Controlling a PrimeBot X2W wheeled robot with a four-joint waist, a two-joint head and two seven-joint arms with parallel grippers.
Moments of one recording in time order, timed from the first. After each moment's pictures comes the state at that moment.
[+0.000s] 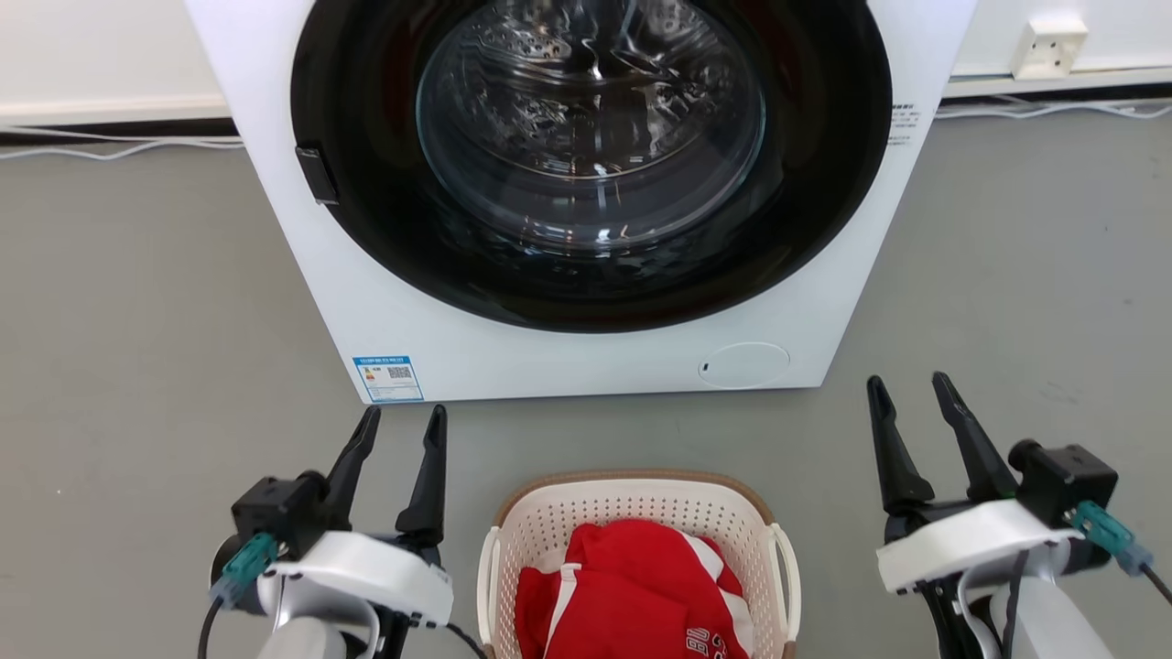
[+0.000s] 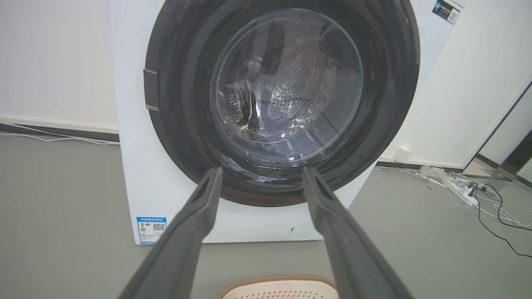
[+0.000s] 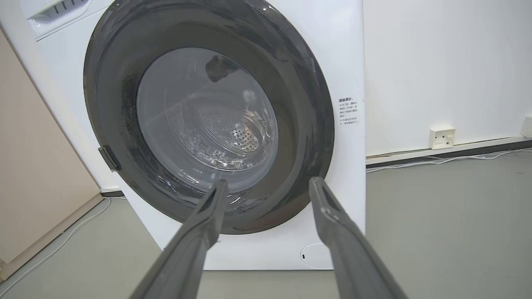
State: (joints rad) left arm -0.17 0.07 -0.16 0.30 -0.36 -0.08 -0.26; right arm -0.21 -0.13 0.07 0.36 0.32 0.12 -0.25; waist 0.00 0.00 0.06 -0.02
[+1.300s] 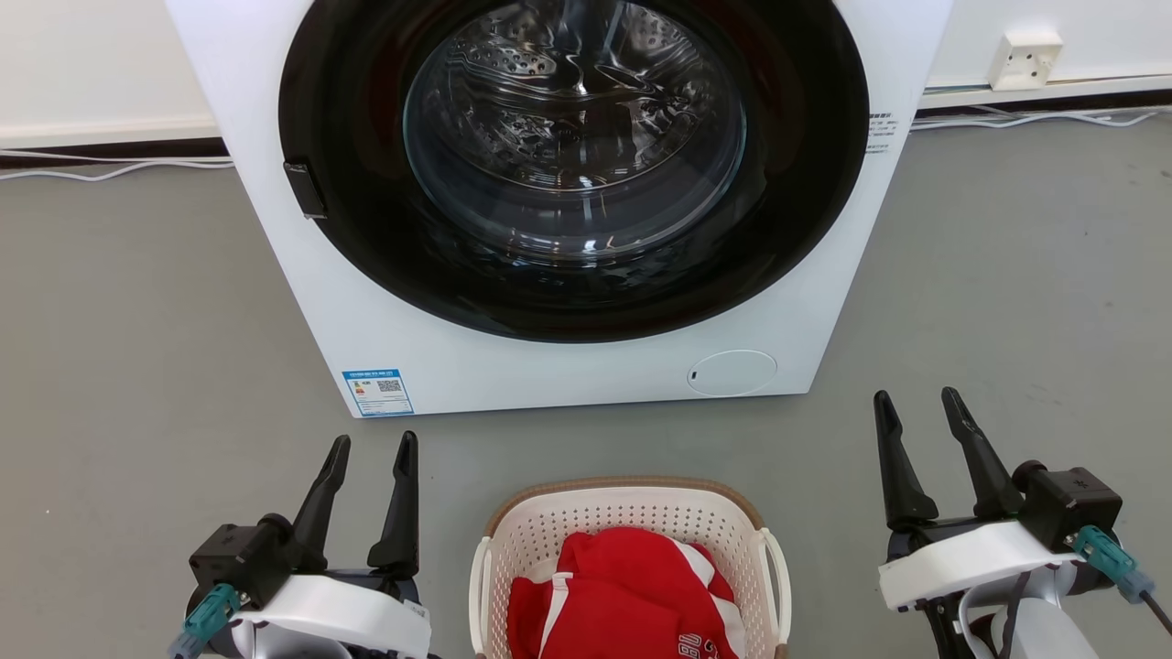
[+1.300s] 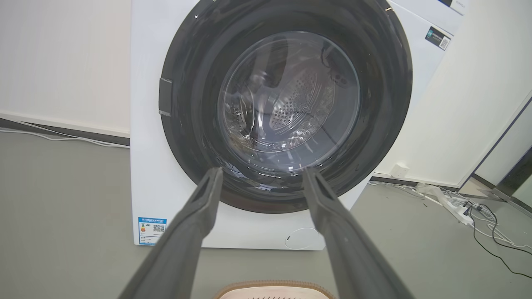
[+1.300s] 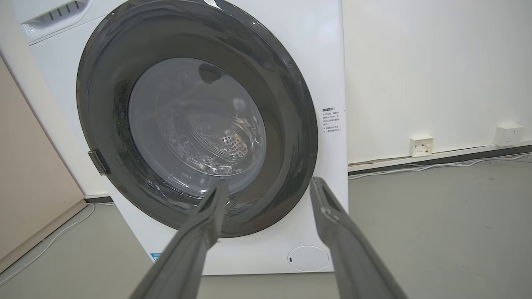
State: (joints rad) left arm -0.03 0.05 -0.08 0.16 -0.36 -0.11 -0.26; right arm -0.14 -0.08 0.00 0.30 0.23 0.12 -0.25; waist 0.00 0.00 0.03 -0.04
